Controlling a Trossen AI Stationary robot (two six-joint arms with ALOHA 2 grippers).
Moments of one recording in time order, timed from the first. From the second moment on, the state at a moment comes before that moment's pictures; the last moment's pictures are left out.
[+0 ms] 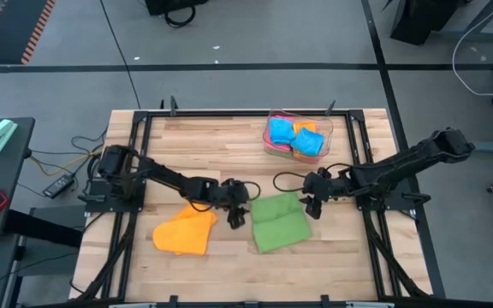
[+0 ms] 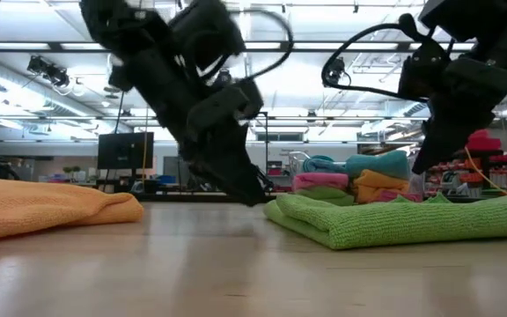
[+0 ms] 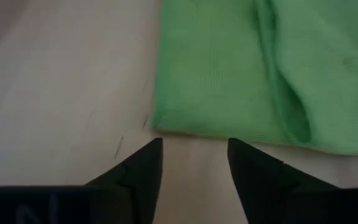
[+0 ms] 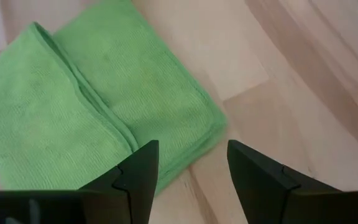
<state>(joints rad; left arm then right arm) -0.13 1.86 0.94 0.10 -0.11 -0.39 0.22 1.09 0.48 -0.35 0.24 0.62</state>
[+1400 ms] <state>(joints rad) -0.03 1.95 0.89 0.37 0.09 -0.30 0.11 1.22 0.37 -0.02 0.28 0.46</state>
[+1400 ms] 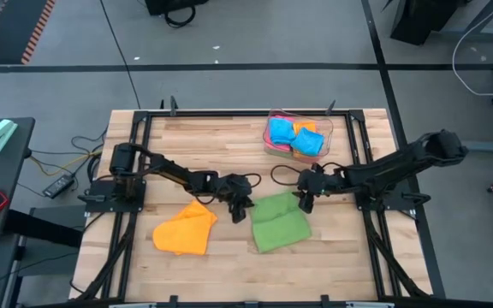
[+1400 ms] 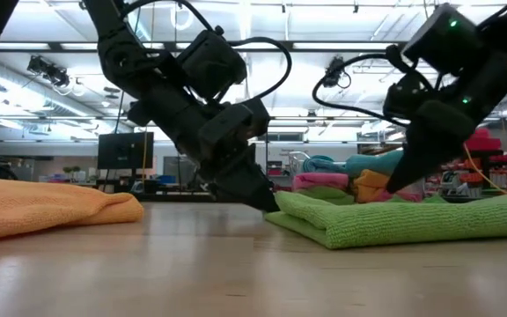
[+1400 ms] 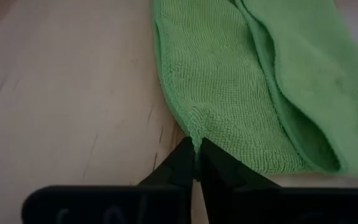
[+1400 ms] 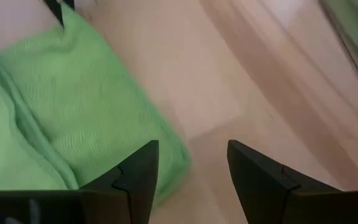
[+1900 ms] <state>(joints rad) -0.03 1.95 0.89 0.34 0.09 -0.29 0.06 1.43 0.35 0.18 0.20 0.48</state>
